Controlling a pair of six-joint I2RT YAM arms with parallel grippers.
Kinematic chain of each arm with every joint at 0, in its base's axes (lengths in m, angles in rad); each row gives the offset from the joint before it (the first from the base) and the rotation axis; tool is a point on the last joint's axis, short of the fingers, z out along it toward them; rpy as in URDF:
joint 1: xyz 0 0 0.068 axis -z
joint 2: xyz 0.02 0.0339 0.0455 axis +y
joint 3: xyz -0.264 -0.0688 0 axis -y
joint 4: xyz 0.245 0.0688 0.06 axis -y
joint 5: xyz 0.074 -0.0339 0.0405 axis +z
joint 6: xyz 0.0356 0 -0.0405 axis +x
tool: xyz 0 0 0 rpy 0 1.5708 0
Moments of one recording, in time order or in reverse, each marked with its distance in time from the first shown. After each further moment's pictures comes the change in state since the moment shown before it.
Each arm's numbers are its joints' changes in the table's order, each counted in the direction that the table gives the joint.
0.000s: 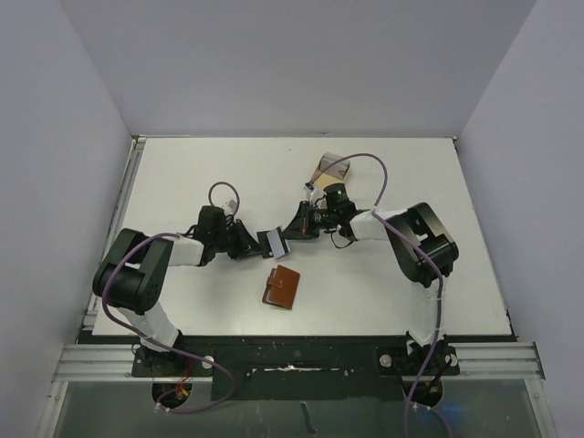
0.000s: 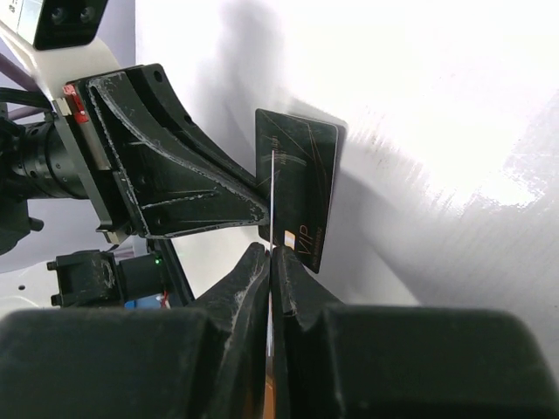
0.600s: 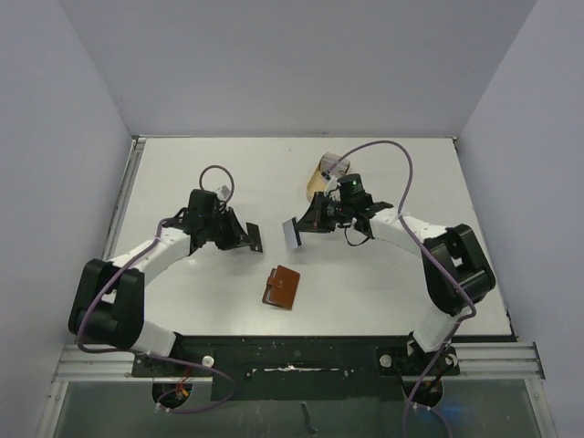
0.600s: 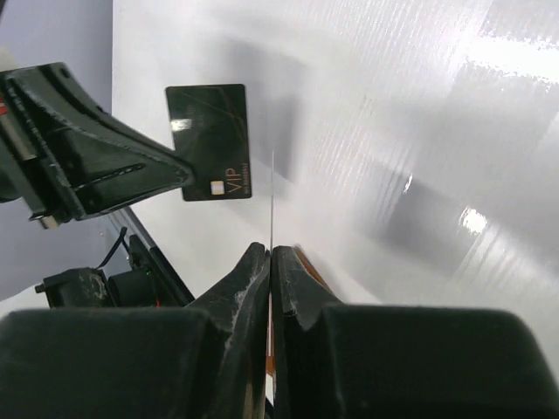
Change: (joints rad) left arm -0.008 -0.212 0.159 -0.472 0.120 0.124; right arm 0.026 -0.254 -0.032 -0.276 -0.151 -0.075
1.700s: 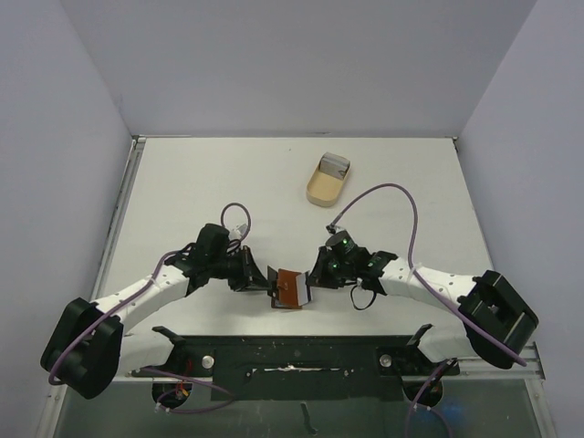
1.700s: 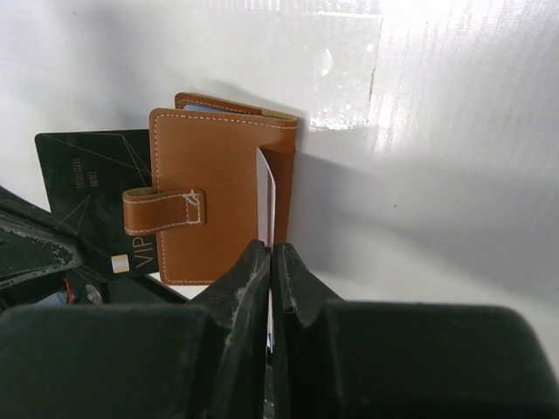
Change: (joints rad) left arm 0.214 -0.312 -0.255 -0.055 -0.205 -0.175; right arm -0.332 -0.414 -0.385 -0.224 -0.503 0.213
